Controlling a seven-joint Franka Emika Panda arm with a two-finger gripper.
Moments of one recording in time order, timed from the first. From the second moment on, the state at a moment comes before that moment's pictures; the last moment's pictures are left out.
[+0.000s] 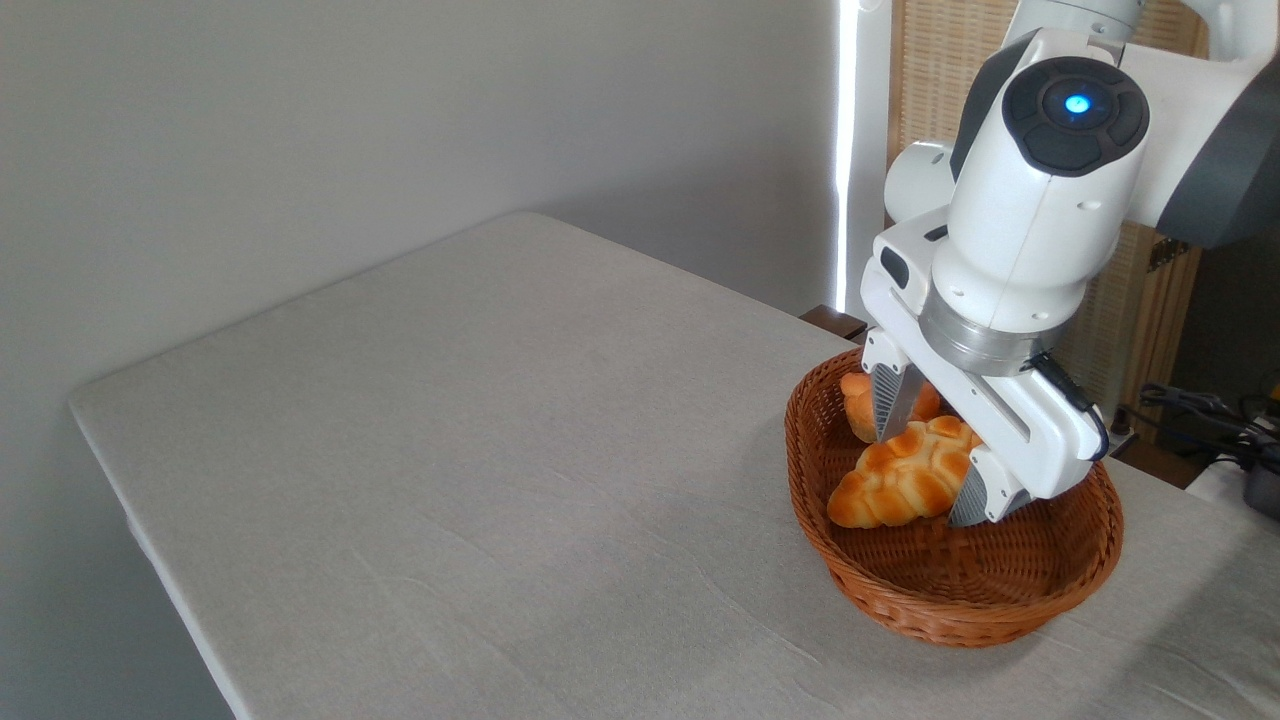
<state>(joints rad) -0.12 -0.48 0.64 -2.43 0.06 1.72 1.42</state>
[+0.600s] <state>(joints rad) -0.12 -0.45 0.64 -2.48 0.03 1.75 1.42</state>
